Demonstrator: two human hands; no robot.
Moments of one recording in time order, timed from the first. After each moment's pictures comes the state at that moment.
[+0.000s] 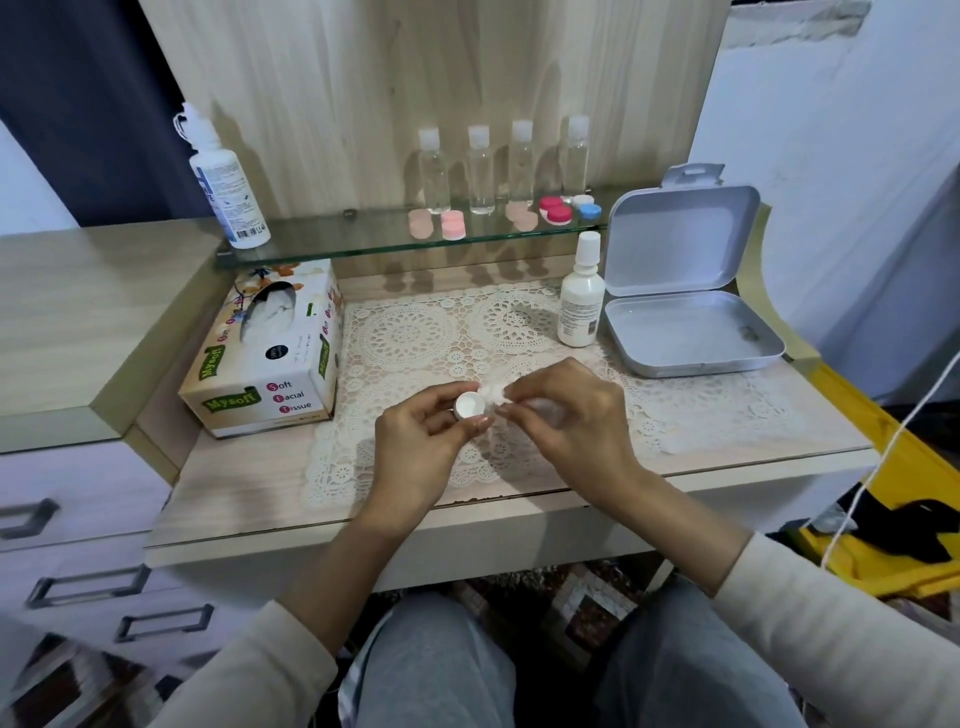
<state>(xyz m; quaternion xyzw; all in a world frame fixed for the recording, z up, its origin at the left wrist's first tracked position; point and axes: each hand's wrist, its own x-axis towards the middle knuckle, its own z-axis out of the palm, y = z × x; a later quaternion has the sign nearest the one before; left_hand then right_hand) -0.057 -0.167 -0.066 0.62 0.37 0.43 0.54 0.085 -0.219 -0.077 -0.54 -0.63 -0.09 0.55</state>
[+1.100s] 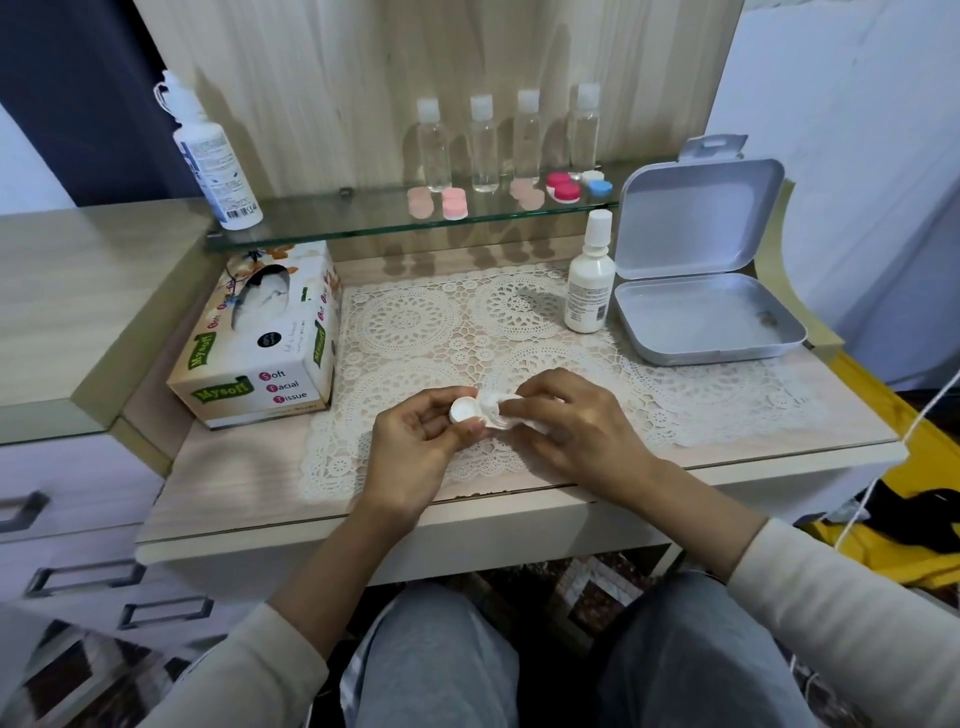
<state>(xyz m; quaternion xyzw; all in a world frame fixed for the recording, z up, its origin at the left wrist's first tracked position) -0.063 -0.162 -0.081 0.58 0.35 0.42 0.61 0.107 -0.206 -0.105 -0.49 -0.75 -0.16 0.42</state>
